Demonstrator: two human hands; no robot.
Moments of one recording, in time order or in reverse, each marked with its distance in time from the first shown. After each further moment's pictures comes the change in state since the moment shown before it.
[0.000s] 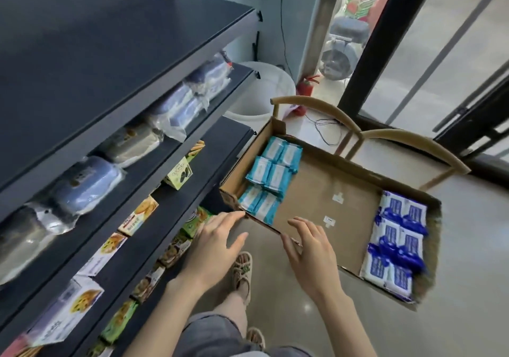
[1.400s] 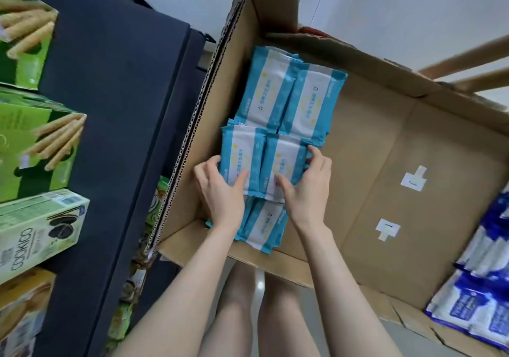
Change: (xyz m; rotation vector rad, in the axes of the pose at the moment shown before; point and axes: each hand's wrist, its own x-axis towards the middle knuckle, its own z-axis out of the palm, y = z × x) left_hand 0.399 -0.198 0.324 -0.145 0.015 -0.735; right_hand 0.319 0.256 0.340 0.186 -0.193 0.701
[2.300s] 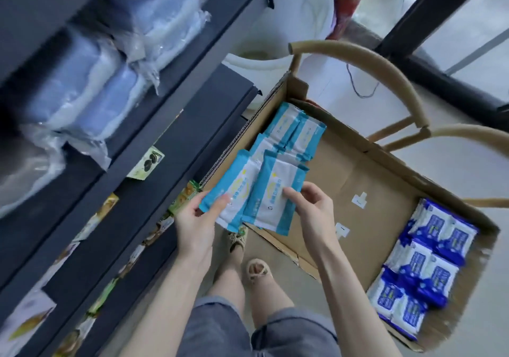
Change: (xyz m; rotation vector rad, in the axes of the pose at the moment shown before) left_hand -0.196 0.021 -0.203 -0.948 -0.005 -0.208; right_hand -0.179 -0.099 -0.165 0.735 -0.329 0.092
